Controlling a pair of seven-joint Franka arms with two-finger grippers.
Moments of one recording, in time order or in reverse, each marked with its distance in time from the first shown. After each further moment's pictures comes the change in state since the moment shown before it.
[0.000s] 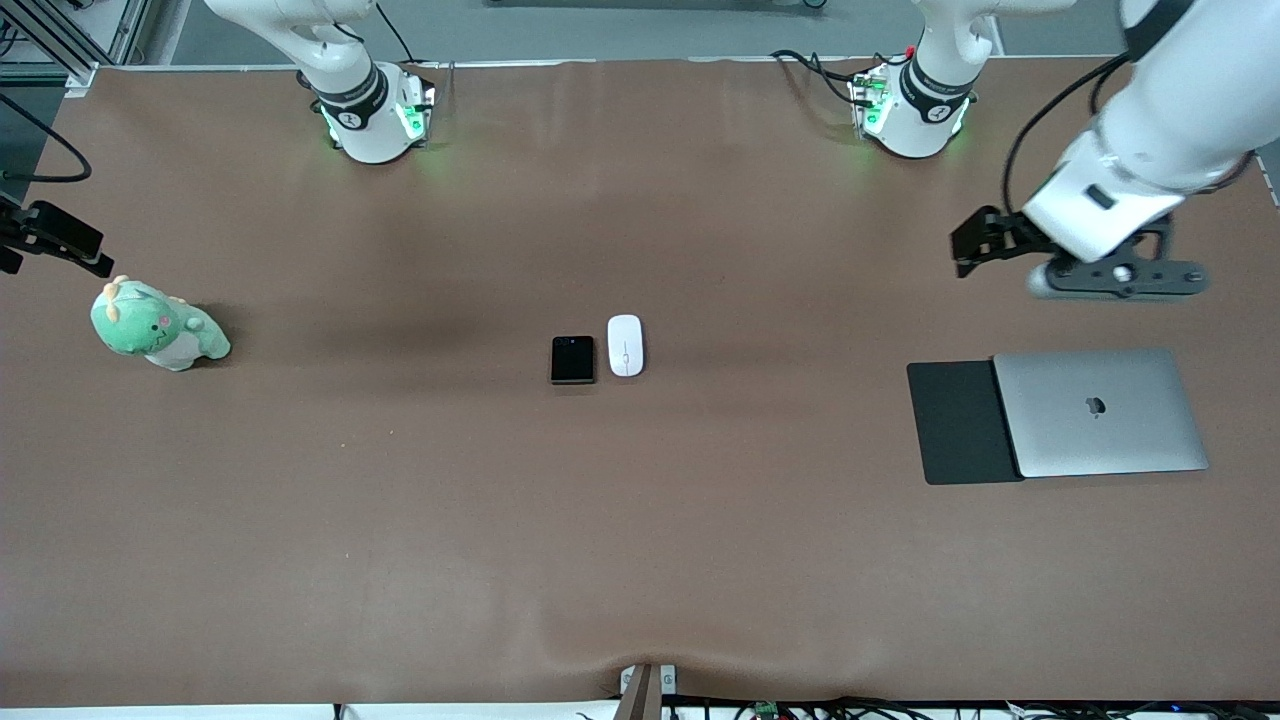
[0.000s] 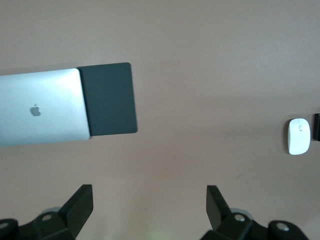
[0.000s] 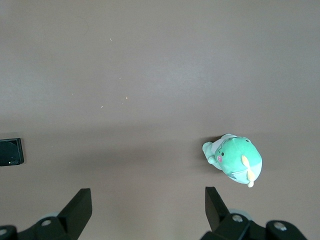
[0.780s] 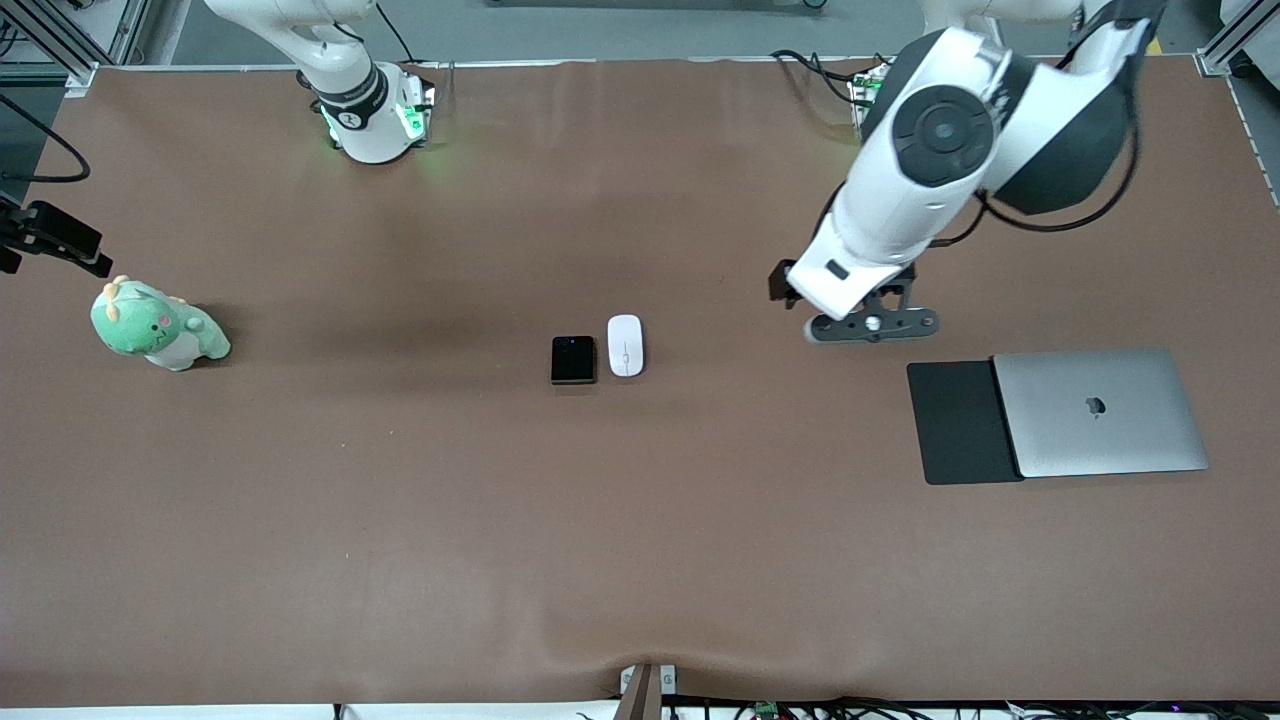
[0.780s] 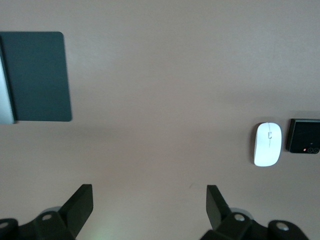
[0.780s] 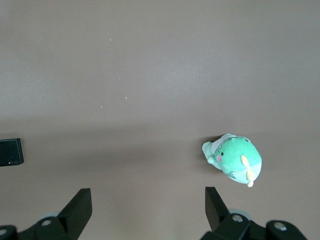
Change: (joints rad) left arm -0.214 0.171 -0.039 -0.060 0.018 0.175 -0.357; right arm 0.000 0.000 -0.002 0.000 0.000 0.000 0.000
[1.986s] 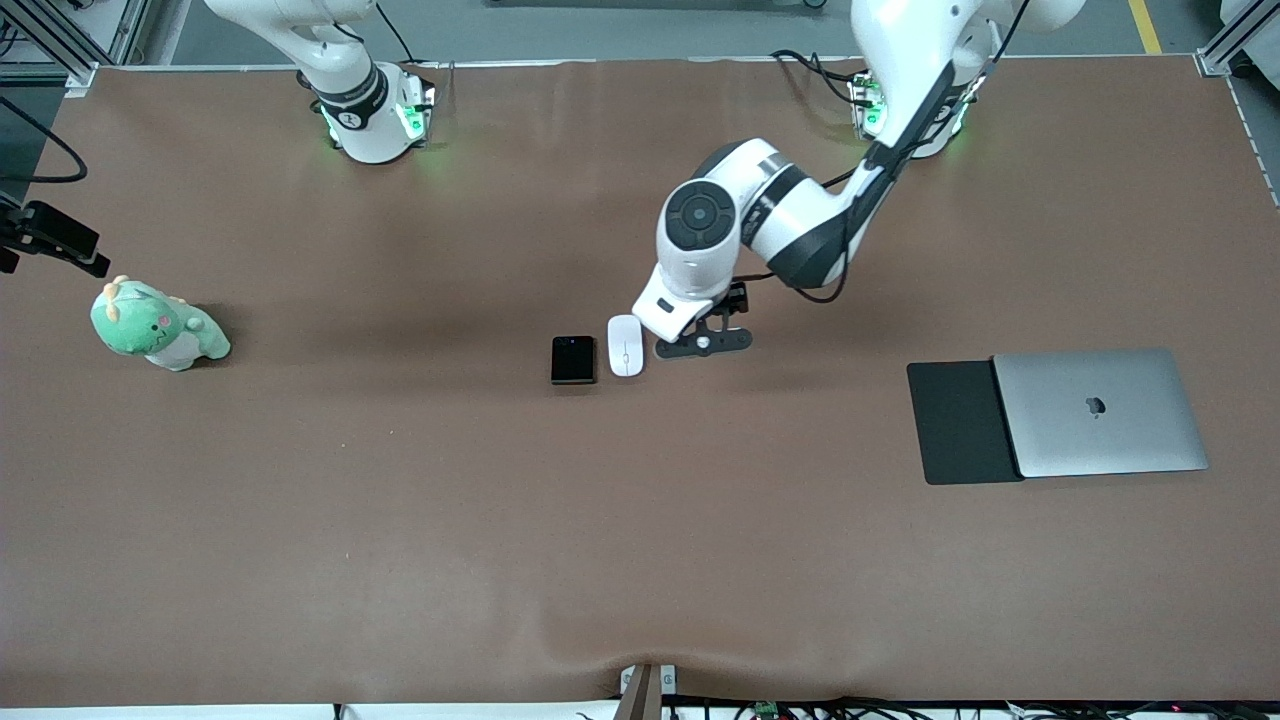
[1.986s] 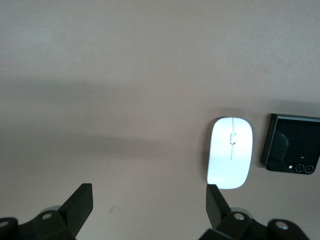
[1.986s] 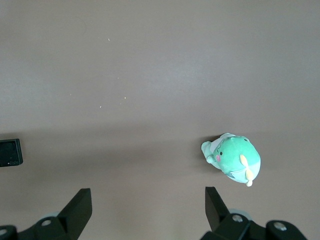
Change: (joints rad) left arm -0.245 0.296 -0.001 -0.038 0.066 0.331 -0.322; right arm -0.002 0.000 -0.004 0.000 0.000 0.000 -0.001
